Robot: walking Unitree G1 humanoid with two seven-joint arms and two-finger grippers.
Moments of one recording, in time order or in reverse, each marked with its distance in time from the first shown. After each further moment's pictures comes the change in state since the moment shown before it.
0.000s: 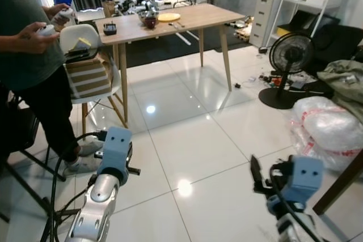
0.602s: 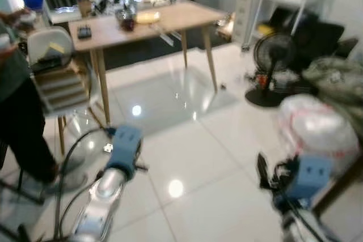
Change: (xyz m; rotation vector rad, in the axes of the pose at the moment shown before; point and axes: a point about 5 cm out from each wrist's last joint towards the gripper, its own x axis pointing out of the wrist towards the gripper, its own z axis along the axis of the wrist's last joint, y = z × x) left arm 0.002 0.002 0.004 0.016 -0.020 -0.014; right arm 0.001 0.008 -0.002 0.006 -0.001 0.028
